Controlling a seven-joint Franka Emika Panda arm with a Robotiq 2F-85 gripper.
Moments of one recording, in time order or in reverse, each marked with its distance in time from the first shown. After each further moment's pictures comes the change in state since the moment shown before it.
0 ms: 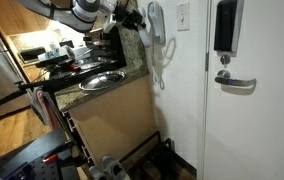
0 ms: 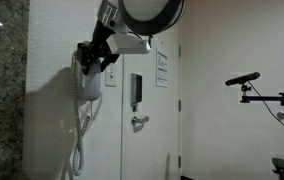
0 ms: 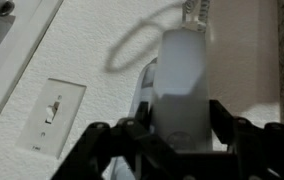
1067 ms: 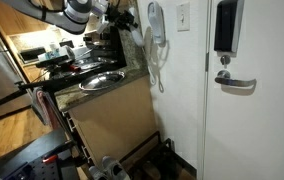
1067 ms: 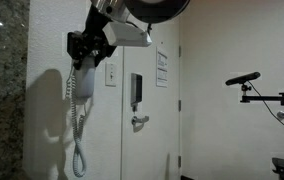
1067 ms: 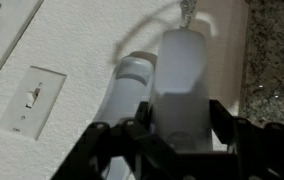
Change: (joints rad) arm 0.107 -0.022 -0.048 -0.022 0.000 -0.001 0.000
